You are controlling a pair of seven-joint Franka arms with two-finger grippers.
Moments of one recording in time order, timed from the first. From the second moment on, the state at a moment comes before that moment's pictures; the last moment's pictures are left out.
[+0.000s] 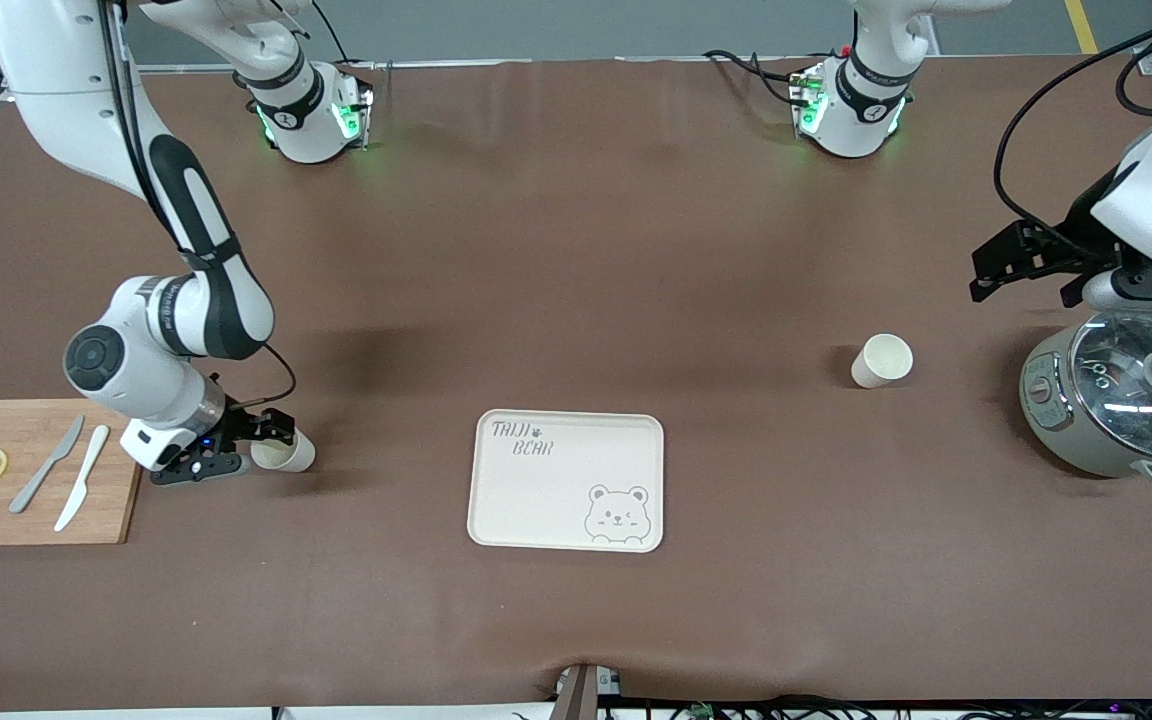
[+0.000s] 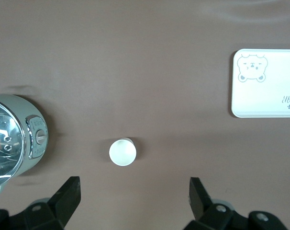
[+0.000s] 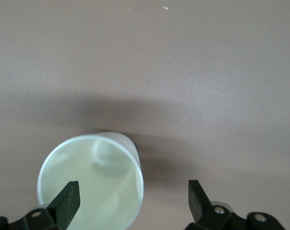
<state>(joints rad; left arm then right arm) -0.09 0.05 -0.05 -1.51 -0.05 1.63 -0.08 0.12 0.49 -0.10 -1.91 0.15 2.44 -0.25</state>
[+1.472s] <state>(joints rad) -0.09 0.03 -0.06 -1.45 -0.04 1.55 -0.06 0.07 0.30 -0.17 -1.45 0.15 1.73 -0.07</state>
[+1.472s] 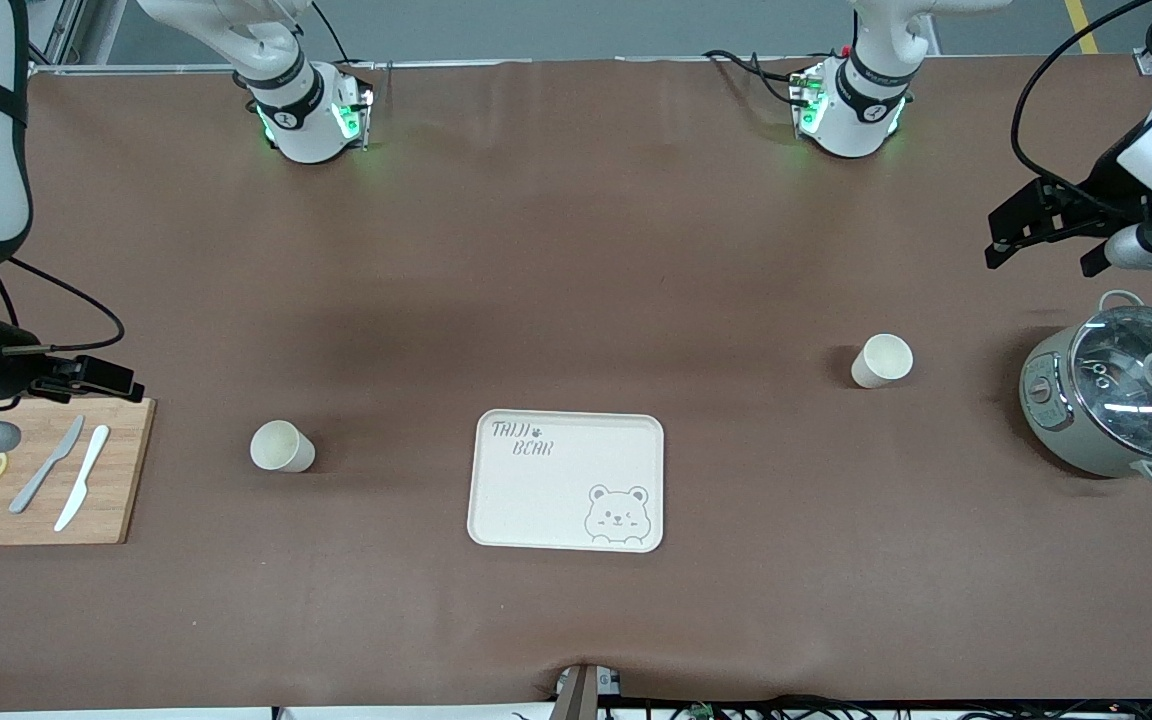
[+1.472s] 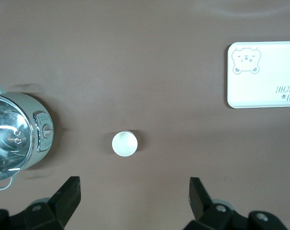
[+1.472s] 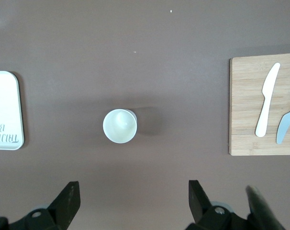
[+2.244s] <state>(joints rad) -0.07 0.03 -0.05 -1.45 -0.02 1.55 0.02 0.00 0.30 -0.18 -1.32 0.08 1.56 -0.11</state>
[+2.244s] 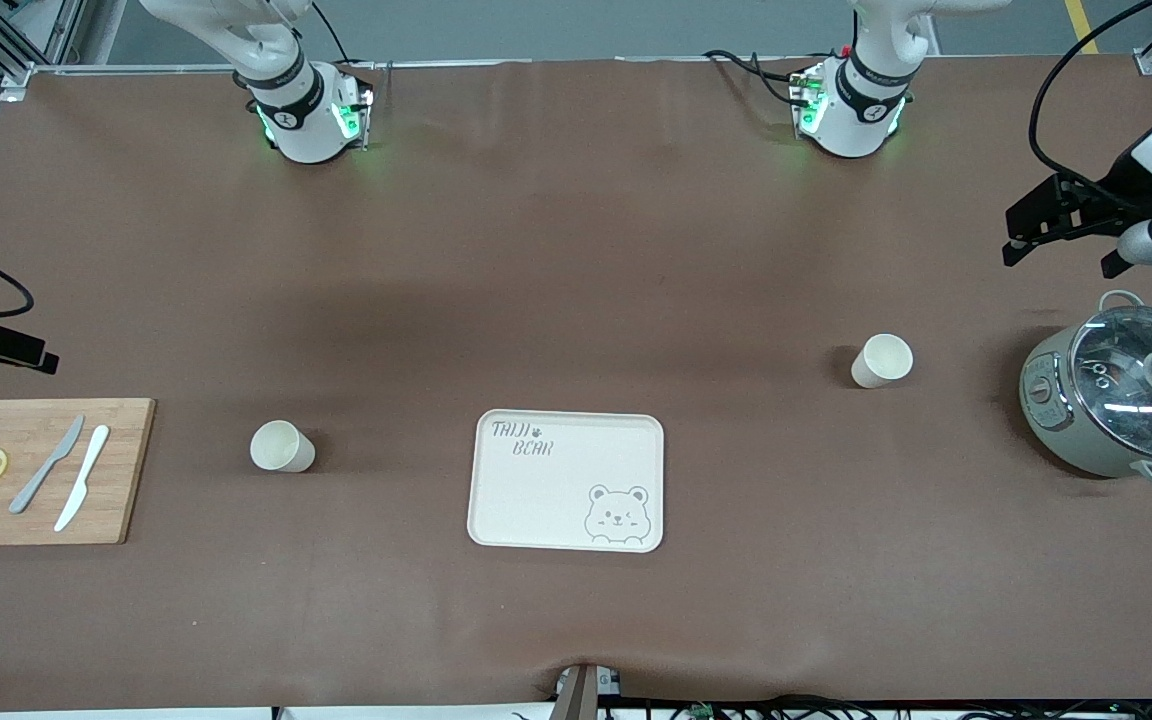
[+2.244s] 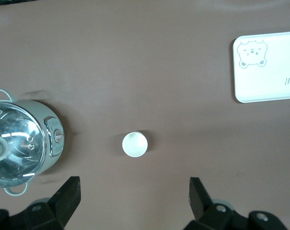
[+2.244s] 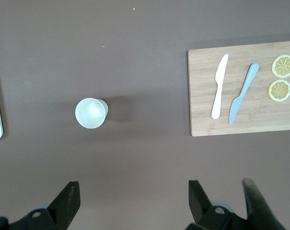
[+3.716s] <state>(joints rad) -0.07 0.03 -0.05 -1.45 0.02 1.55 0.08 0.06 0.26 -0.16 -1.41 0.04 1.67 -0.10</state>
